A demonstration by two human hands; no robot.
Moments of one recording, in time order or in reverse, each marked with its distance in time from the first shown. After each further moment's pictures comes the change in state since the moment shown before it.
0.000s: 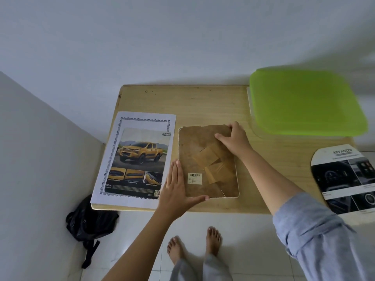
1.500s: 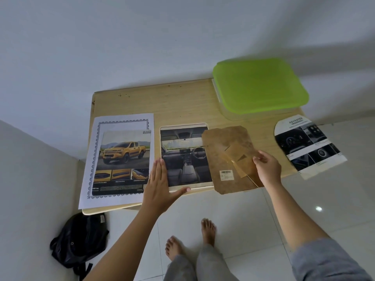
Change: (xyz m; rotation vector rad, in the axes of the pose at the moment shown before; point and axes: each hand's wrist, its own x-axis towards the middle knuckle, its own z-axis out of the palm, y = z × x) left_hand -0.019 -0.034 0.005 0.131 0.007 0.172; right_hand -0.157 0.101 -0.046 0.170 0.456 0.318
